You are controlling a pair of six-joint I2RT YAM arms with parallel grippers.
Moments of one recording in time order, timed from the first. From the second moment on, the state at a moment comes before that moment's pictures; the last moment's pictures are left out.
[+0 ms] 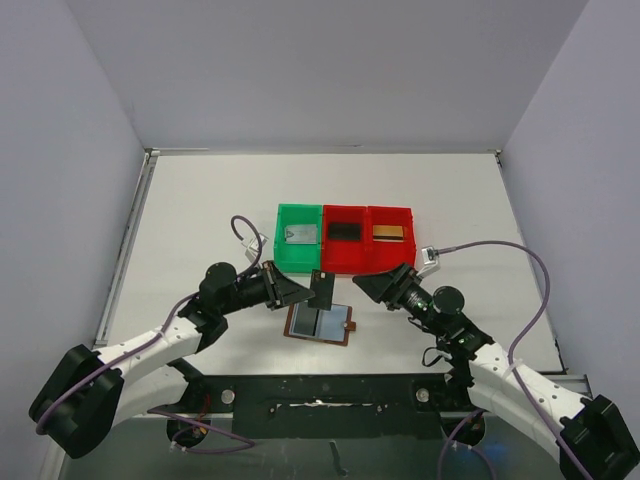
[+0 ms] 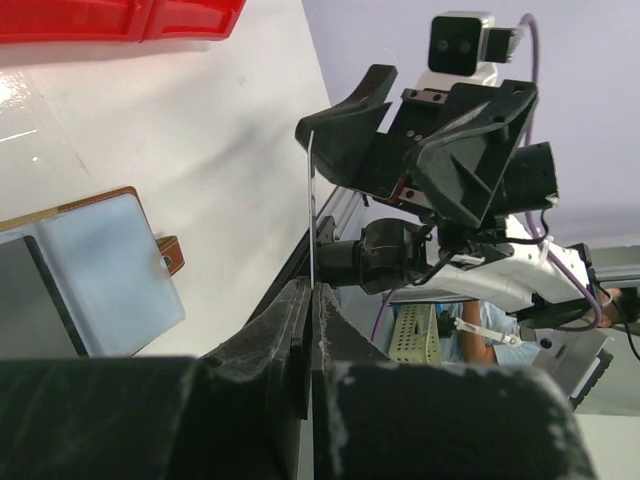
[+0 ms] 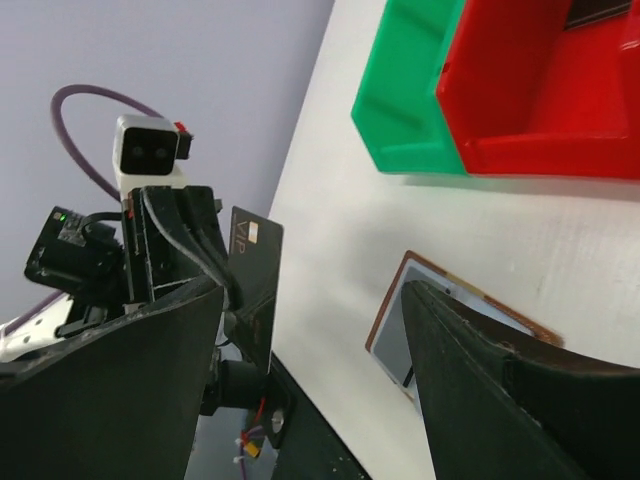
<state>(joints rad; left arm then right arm) -0.62 1.05 0.31 0.58 0.53 -1.14 0.60 0.69 0.18 0.41 -0.14 1.03</state>
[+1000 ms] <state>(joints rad) -0.64 1.07 0.31 0.71 0.55 -1.22 0.61 1.07 0.18 0.97 -0.50 1.12</state>
